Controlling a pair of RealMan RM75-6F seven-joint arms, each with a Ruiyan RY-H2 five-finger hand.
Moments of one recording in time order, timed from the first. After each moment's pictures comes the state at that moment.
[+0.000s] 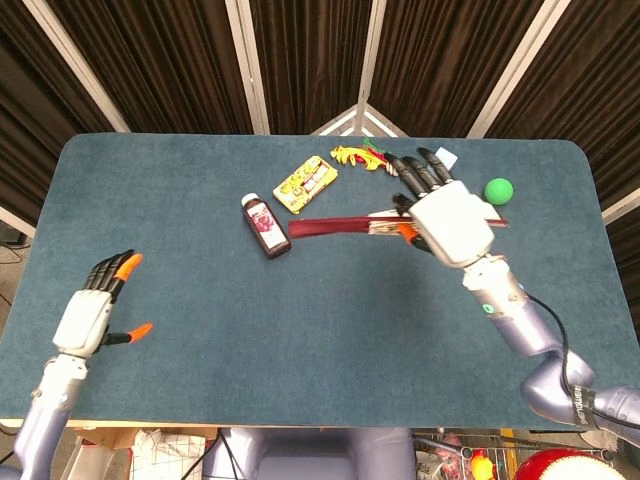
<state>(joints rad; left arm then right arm) -0.27 -1.36 -0.12 -1.51 1.52 1.33 -0.14 0.73 -1.16 0.38 -1.64 -1.53 1.12 -0.25</state>
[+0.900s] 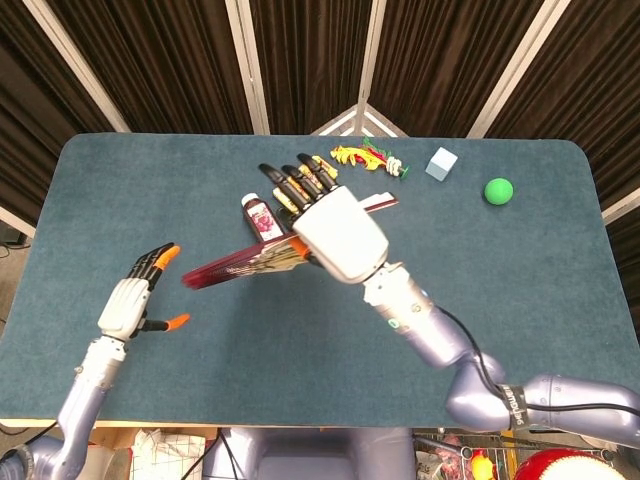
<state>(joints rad) -0.37 -1.49 -0.13 -1.41 1.49 1.25 -0.29 0.97 -1.29 0.49 -1.89 -1.26 1.07 -0.57</state>
